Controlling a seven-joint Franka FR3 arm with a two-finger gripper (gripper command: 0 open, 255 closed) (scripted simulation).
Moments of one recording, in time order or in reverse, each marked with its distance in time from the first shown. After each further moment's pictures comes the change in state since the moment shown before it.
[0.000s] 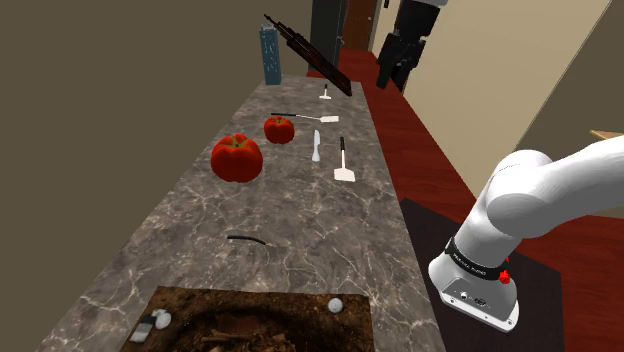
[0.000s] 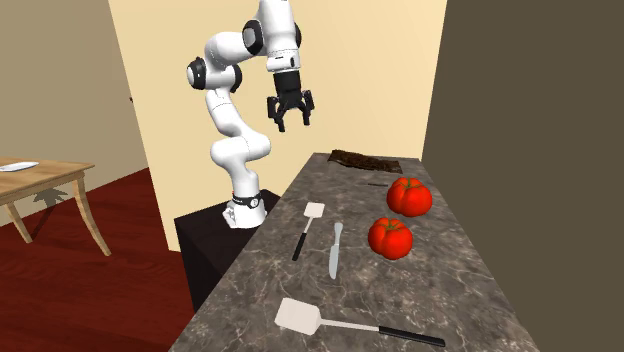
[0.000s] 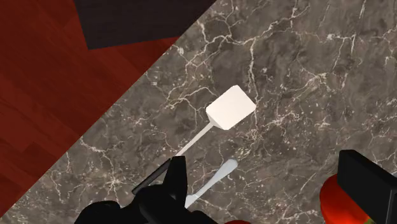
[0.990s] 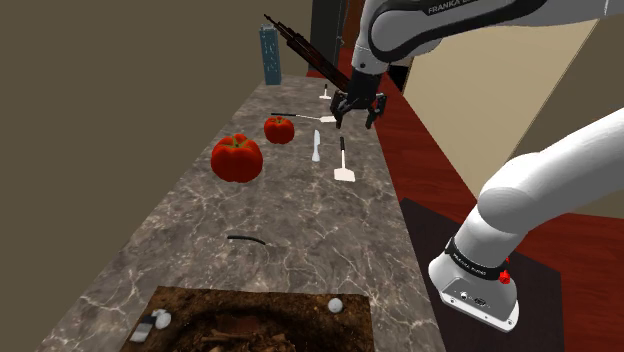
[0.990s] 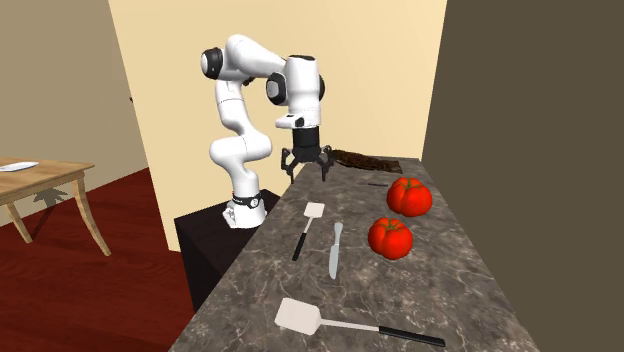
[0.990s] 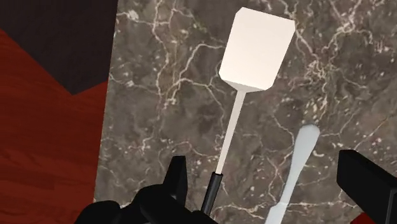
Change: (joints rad) arm -0.179 0.279 0.164 -0.166 -0.013 0.429 0.512
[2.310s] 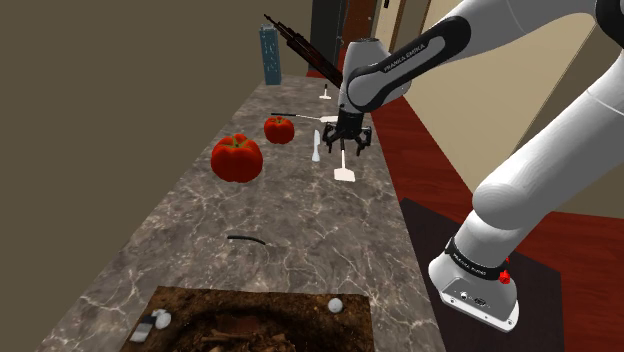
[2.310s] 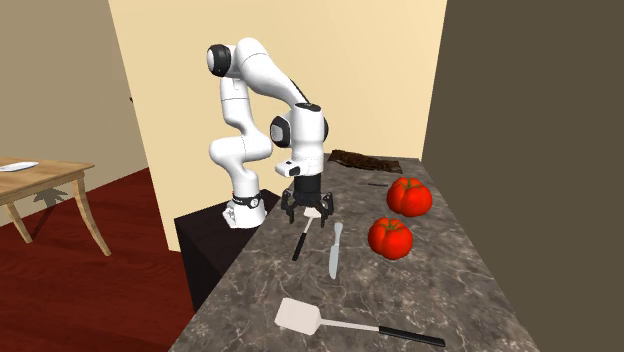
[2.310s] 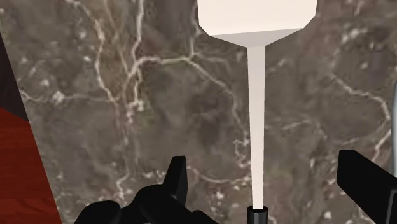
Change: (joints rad) arm -0.109 0.278 0.066 -0.062 -0.079 0.314 0.315
